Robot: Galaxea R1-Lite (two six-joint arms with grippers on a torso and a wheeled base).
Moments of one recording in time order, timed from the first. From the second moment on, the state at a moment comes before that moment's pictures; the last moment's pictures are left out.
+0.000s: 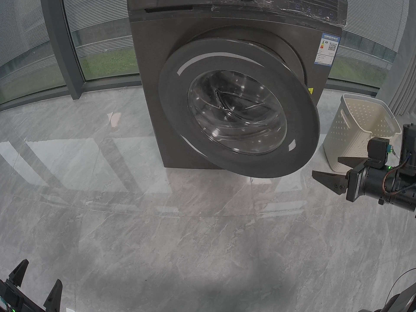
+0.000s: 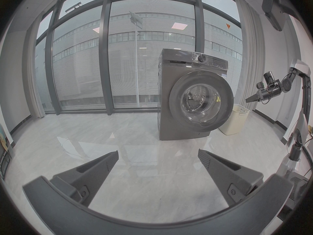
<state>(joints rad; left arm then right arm) -0.04 0.07 -0.02 0.00 -0.04 0.01 0.33 1.38 -0.62 -0.50 0.17 0.00</state>
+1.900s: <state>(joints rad) -0.04 0.07 -0.02 0.00 -0.04 0.01 0.56 1.60 -0.80 -0.71 0.08 0.07</state>
